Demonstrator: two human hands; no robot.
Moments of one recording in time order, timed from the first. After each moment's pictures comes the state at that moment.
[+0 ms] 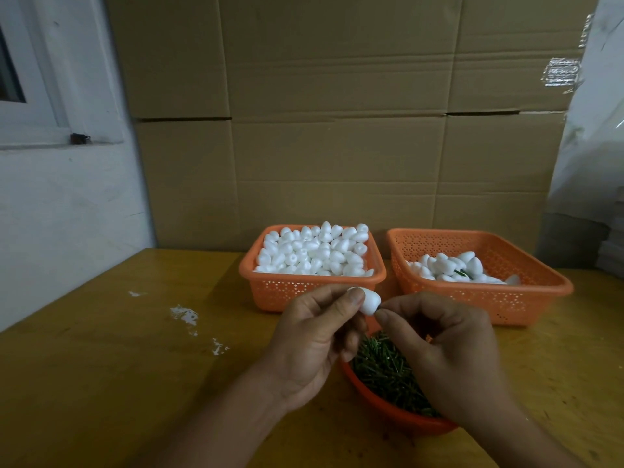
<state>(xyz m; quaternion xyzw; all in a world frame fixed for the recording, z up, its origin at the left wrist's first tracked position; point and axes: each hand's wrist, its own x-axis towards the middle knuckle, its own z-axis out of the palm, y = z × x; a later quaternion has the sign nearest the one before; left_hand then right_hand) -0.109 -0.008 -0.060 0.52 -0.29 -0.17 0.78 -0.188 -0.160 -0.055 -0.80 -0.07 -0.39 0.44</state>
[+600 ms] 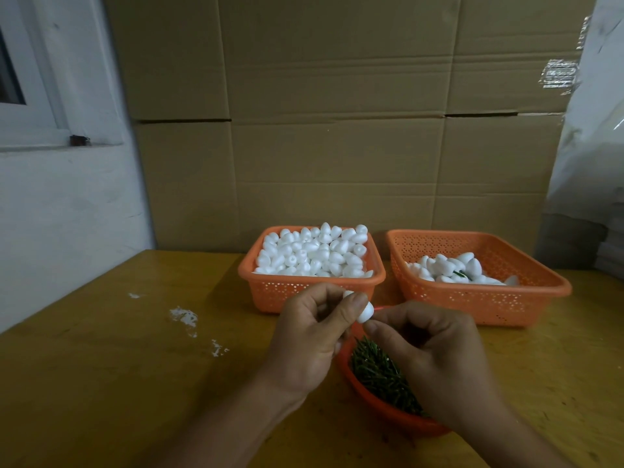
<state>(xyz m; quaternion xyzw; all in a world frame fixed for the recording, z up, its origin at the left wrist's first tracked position) -0.108 -0.010 -0.063 0.60 -0.31 -0.03 0.74 -0.186 -0.156 -0.059 -0.81 -0.08 -0.34 0.47</state>
